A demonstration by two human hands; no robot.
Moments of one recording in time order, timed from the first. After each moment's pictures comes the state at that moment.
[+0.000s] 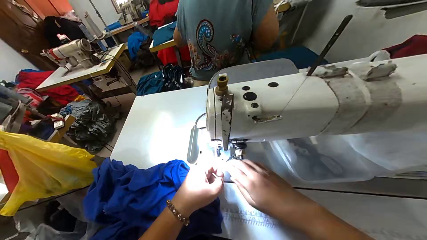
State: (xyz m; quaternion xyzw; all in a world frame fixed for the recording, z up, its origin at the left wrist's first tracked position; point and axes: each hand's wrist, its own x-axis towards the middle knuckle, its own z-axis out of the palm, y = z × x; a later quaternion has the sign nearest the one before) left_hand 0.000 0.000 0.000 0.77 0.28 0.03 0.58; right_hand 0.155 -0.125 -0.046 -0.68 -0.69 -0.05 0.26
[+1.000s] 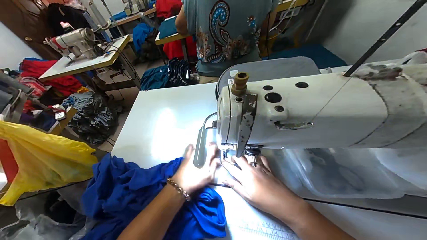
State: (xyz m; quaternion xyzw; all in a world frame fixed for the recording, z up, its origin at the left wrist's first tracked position) left_hand 0.016 0.048 -0.034 0.94 0.23 0.08 0.22; right_hand 0.160 -0.099 -0.066 -0.74 -0.65 0.03 0.19
